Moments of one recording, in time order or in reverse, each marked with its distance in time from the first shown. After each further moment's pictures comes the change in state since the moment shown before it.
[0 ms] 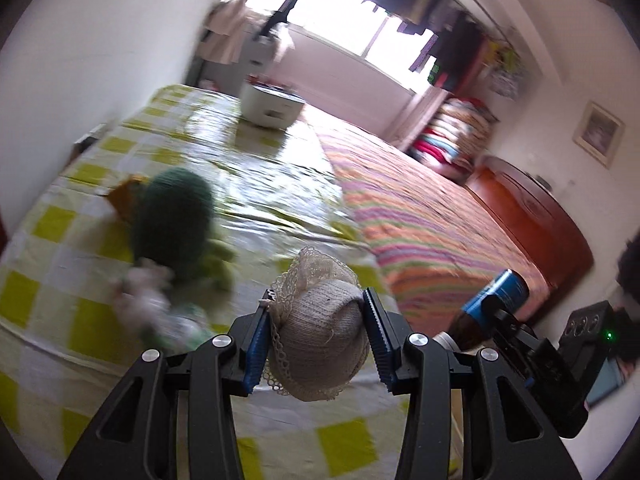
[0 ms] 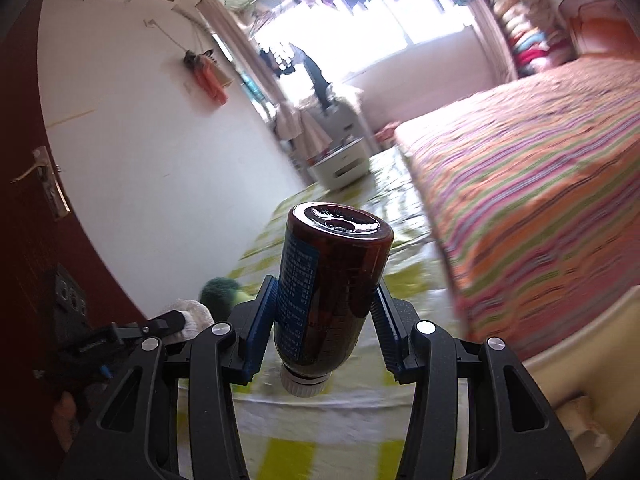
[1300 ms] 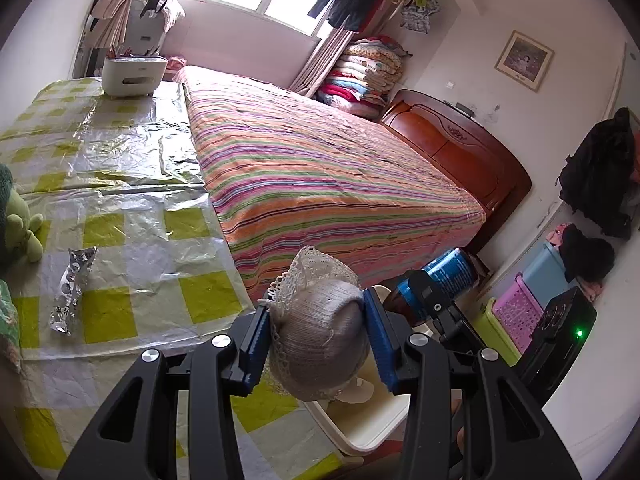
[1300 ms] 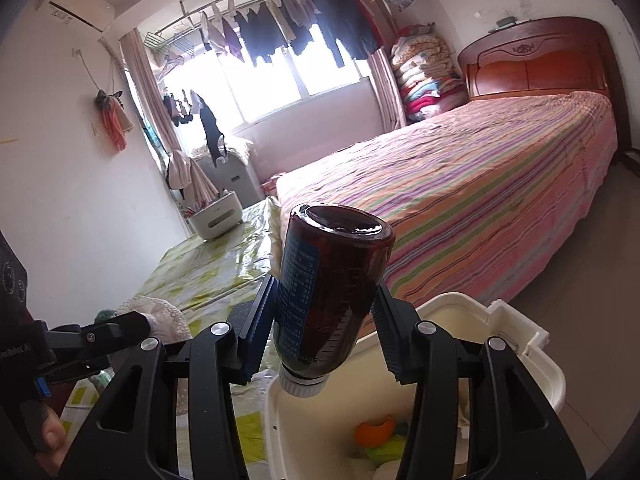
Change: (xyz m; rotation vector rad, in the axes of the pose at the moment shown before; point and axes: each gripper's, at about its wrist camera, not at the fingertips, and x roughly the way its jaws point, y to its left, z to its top) left arm 0.054 -0.154 -0.057 0.185 0.161 -0.247; right arm -0.100 -0.075 -0.019 0.035 -0.195 -0.419
